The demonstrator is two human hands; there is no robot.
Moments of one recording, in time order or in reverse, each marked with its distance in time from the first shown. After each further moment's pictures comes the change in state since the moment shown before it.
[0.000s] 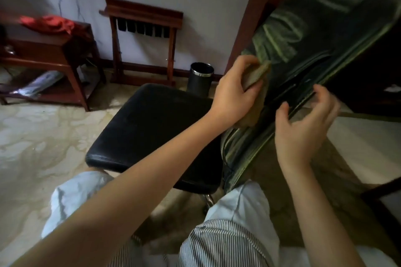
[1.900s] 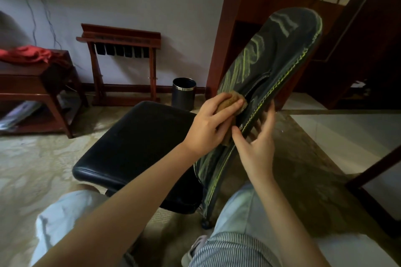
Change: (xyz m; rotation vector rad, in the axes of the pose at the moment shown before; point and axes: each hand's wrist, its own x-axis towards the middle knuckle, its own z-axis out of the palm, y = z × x) left_hand -0.029 -0.040 -0.009 0.319 -0.097 0.482; right_hand -0.031 -0.027 -0.005 0.411 -0.329 0.257
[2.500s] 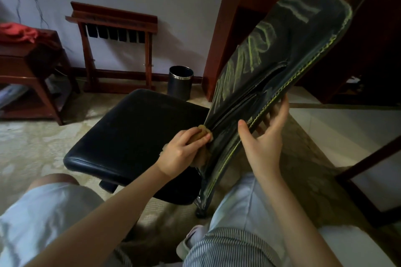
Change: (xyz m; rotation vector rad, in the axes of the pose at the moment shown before) left_hand -0.106 -0.044 -0.014 0.194 -0.186 0.017; right_hand 0.001 0.004 0.002 0.023 0.004 0.022
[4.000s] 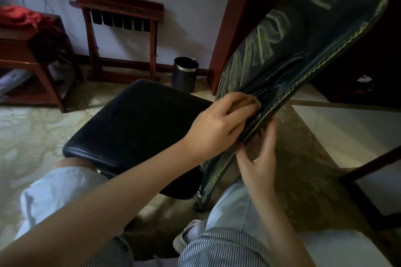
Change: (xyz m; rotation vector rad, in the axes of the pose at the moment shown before) left_hand 0.093 0.061 -0.022 -0.109 0.132 -0.009; right_hand -0.033 0.031 0.000 -0.018 -0.099 0.012
